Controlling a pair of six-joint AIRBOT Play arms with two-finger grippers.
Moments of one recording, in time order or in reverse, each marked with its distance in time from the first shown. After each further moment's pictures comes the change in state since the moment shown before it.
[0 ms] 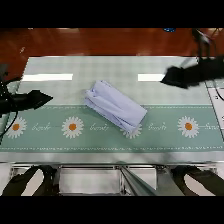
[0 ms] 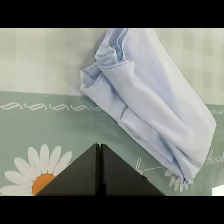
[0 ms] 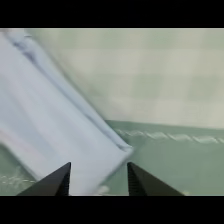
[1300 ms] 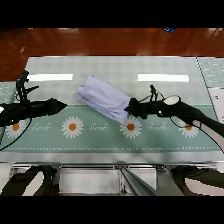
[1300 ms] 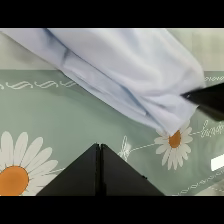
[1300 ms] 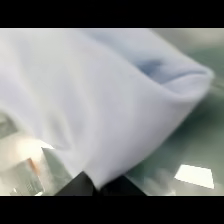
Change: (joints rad) left arm -0.192 0.036 -0.115 -0.024 0.101 -0.003; right arm 0.259 -0.355 -0.377 0.887 -0.499 -0.321
